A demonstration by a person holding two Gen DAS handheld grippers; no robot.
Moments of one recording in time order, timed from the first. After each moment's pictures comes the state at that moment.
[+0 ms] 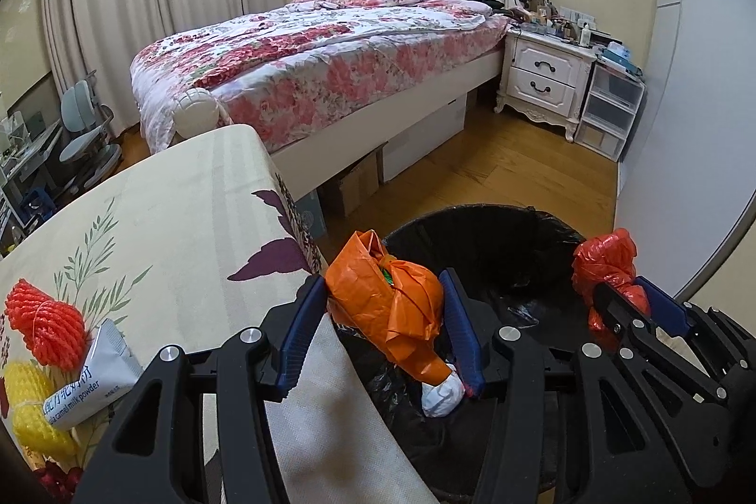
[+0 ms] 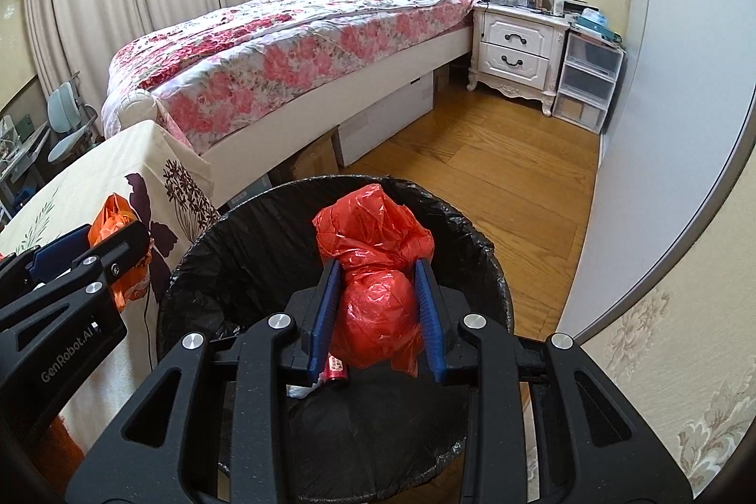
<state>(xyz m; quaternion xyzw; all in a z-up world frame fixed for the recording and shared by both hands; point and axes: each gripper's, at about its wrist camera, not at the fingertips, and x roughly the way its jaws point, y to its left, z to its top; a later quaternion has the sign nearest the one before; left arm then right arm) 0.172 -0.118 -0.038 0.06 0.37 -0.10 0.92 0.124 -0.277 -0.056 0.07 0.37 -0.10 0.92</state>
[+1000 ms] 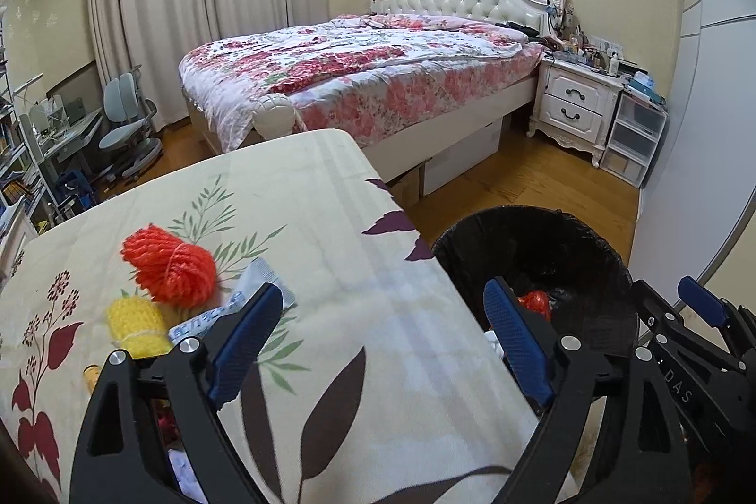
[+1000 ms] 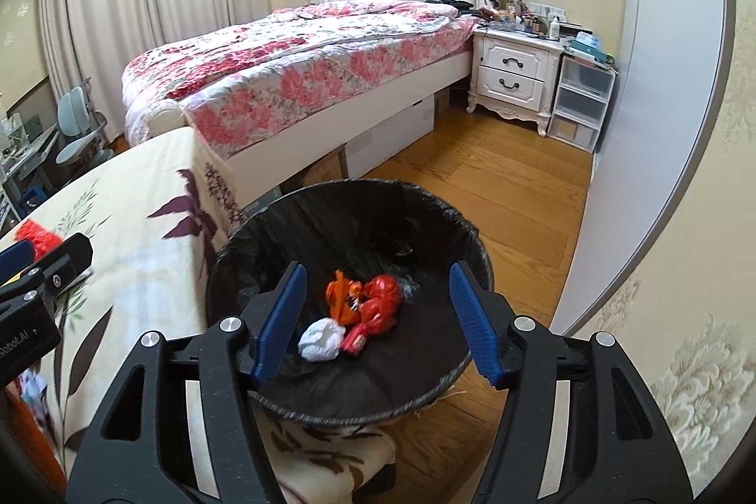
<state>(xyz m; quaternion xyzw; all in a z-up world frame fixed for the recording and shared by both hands) 0.097 -0.046 0.002 0.04 0.34 -0.04 0.94 0.054 -0.249 -0.022 0.06 0.34 -0.09 0.94</state>
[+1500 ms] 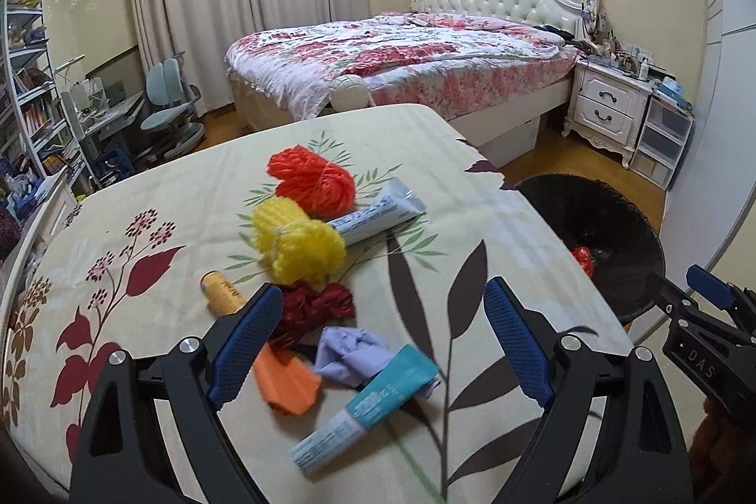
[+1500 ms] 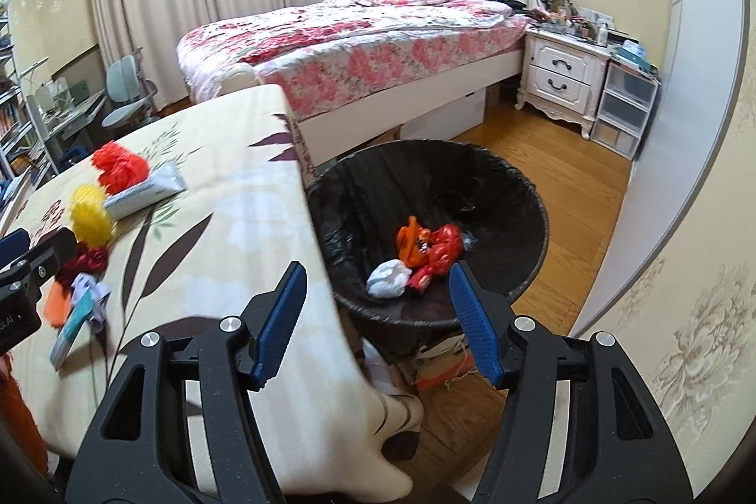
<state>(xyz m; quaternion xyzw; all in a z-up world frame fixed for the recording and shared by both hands) 0.019 0.036 -0.003 0.04 0.34 0.01 0.94 -0.006 -0.190 -0.025 0.03 0.35 -0.02 0.94</state>
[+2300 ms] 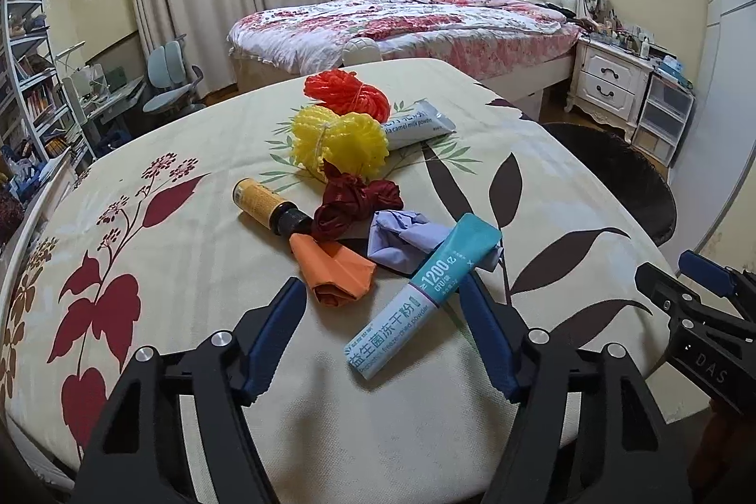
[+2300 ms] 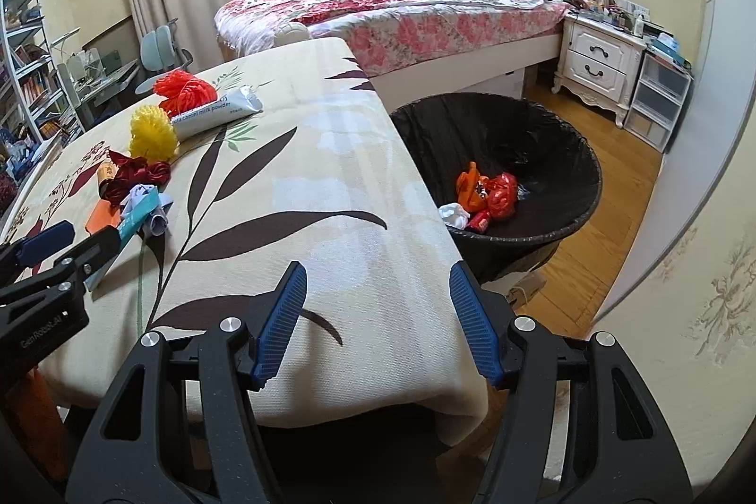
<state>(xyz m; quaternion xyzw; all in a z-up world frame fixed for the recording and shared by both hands) -0.022 0.068 -0.042 0.05 0.37 0.01 0.93 -0.046 -0.143 -0.052 0.03 0.38 0.04 0.93</state>
